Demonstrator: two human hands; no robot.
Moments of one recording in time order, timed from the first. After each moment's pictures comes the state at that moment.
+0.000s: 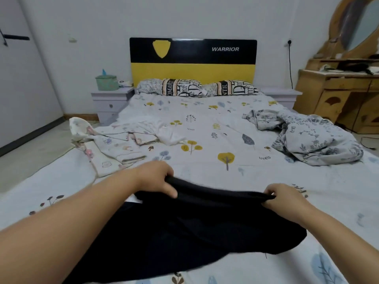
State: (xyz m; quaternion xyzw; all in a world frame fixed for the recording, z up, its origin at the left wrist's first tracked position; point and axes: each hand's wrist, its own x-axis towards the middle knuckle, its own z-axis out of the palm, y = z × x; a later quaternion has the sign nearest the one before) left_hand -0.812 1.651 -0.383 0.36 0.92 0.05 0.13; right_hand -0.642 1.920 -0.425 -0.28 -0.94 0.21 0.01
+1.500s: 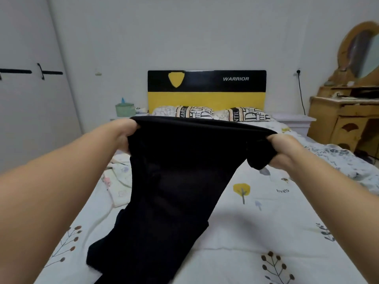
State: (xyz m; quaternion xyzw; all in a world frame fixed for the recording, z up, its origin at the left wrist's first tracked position) left_hand -0.881 1.601 -0.240 -0.03 0.79 0.59 0.14; right_hand -0.751 1.900 -0.274 -0.26 -0.54 0.77 0.21
